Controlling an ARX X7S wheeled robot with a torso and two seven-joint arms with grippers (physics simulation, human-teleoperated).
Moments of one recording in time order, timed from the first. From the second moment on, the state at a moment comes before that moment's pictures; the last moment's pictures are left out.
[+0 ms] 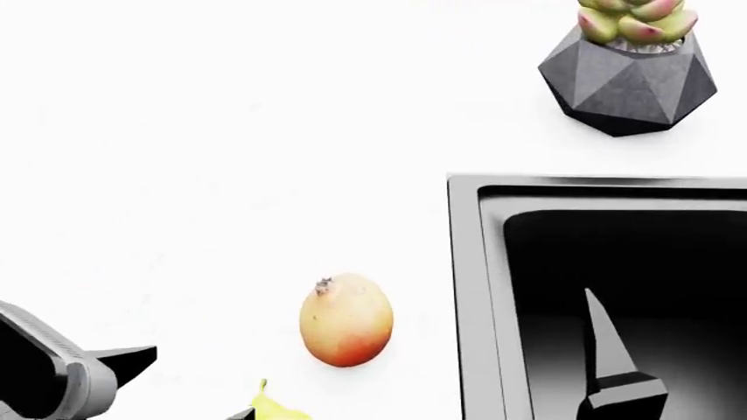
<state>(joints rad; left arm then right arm) -0.72 -0.76 0.39 0.72 -1.84 -0.95 -0.84 -0.59 1.37 0.99 -0.92 1.78 0.44 0.61</state>
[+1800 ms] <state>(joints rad) -0.64 -0.52 0.62 0.50 -1.56 -0.97 -0.80 -0.53 1.39 0.70 -0.93 1.63 0.33 0.59</state>
